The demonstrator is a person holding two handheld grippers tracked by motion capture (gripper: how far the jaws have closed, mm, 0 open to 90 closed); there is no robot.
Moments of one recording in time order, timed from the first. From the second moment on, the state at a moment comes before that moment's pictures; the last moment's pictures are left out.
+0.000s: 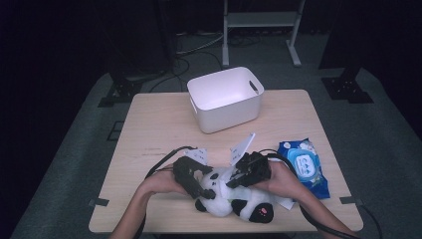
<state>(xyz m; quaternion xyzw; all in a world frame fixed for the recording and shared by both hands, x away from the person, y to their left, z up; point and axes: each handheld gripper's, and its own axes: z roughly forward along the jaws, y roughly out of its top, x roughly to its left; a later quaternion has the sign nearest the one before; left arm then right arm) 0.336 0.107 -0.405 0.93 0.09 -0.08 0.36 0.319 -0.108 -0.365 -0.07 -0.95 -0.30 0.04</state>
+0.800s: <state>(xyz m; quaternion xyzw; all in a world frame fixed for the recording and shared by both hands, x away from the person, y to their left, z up) 0.331 0.106 -0.409 0.93 0.08 -0.06 0.35 0.334 -0.101 -0.356 -0.10 -0.95 -0.29 -0.01</state>
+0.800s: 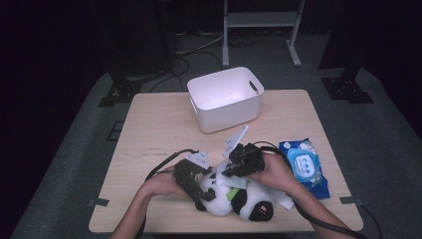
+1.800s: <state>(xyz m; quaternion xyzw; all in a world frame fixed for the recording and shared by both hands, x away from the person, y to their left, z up) 0.338 0.102 -0.403 0.92 0.09 -0.06 0.36 0.321 -0.170 -0.362 -0.16 -0.92 -0.35 0.01</state>
